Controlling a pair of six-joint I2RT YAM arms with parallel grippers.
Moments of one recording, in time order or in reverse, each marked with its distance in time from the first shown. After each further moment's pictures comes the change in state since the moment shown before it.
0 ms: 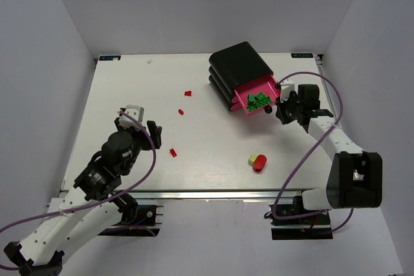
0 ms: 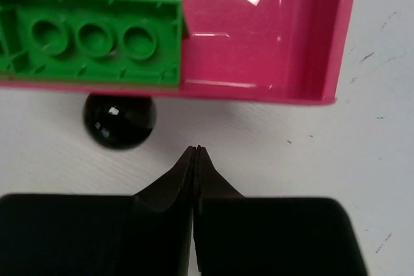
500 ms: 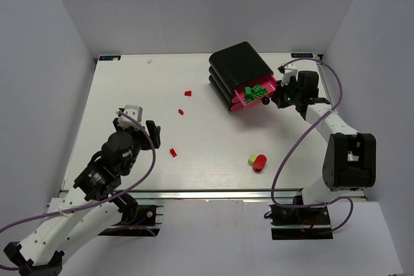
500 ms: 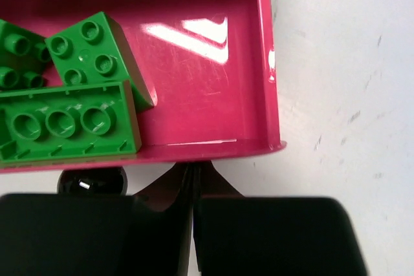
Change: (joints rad) left arm 0.000 -0.003 0.000 -0.007 -0.035 -0.006; right arm -0.007 0.180 0.140 0.154 -0.041 0.202
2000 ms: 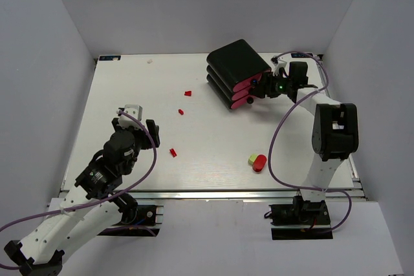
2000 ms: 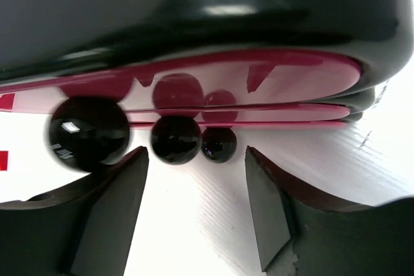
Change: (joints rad) left arm 0.000 0.018 0.000 -0.007 -0.050 0.000; right arm -0.002 0.366 0.276 0.091 -0.331 0.237
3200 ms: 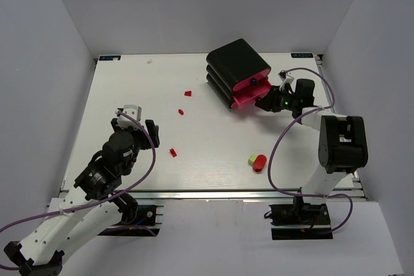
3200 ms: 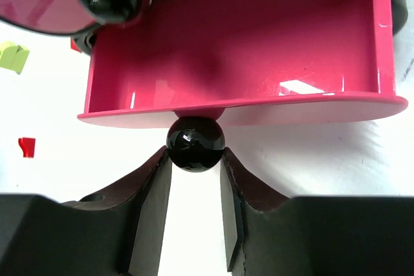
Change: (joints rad) left arm 0.000 -0.010 0.000 0.000 0.000 -0.001; right arm -0.038 -0.146 -0.338 0.285 -0.060 0.130
